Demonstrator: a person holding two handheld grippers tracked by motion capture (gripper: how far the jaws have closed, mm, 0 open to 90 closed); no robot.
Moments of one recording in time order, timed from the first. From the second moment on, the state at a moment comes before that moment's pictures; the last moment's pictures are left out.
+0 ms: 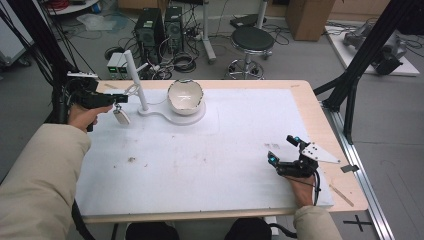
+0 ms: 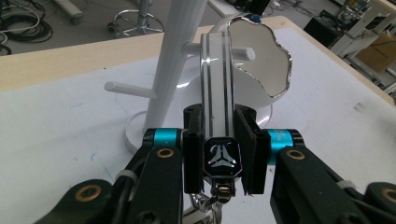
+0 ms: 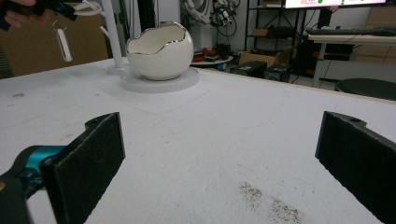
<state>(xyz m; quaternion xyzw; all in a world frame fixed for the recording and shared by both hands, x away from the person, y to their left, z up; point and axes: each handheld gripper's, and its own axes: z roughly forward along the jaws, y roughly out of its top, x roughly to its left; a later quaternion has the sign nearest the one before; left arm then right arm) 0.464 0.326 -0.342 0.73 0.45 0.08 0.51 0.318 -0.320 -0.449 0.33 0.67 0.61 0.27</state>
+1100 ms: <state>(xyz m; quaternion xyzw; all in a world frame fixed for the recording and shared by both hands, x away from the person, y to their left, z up) 0.393 0.330 -0.353 0.68 0.39 0.20 0.60 0.318 -0.318 -0.450 0.33 0.67 0.60 0.29</state>
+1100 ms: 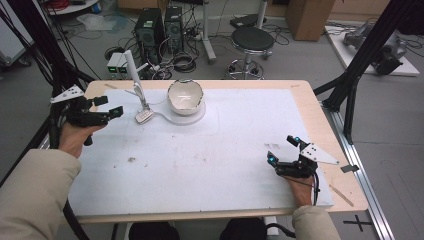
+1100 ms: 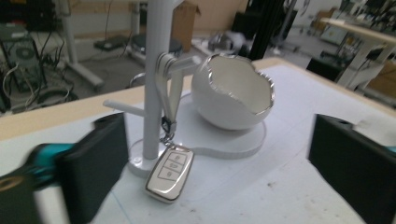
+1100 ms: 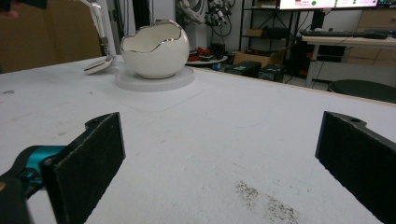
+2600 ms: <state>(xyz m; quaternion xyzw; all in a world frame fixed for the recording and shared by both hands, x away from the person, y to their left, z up) 0.276 0.298 -0.452 0.63 0.33 0.31 0.63 0.316 -0.318 -0.450 0.33 0.66 0.60 0.29</state>
